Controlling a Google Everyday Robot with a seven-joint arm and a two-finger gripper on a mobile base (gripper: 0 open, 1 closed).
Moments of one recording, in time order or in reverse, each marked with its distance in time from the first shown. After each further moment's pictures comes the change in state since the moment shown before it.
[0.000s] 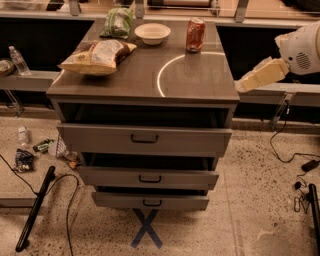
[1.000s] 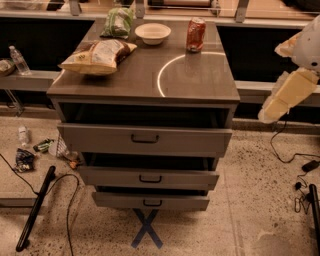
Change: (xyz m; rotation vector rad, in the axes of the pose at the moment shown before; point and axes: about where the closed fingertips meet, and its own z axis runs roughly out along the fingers) arm 0.015 0.078 -0.073 -0.190 0.346 -0.243
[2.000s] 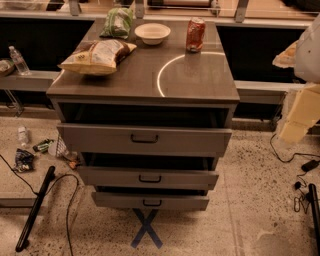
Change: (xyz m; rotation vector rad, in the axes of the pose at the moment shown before) arm 0.004 0.058 -0.025 -0.078 0.189 -0.144
